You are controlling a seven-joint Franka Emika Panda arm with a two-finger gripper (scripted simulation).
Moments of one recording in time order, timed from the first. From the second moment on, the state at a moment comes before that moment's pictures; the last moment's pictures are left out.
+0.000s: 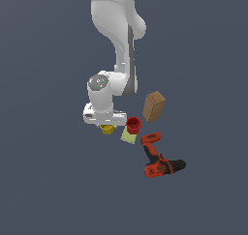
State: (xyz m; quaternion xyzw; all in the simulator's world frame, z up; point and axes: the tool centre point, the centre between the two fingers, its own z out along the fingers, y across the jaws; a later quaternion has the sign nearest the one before) arm -0.042 -0.089 0.049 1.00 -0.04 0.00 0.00
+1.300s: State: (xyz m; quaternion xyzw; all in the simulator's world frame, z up) arm -0.035 -0.061 0.101 1.00 -0.04 0.00 0.00
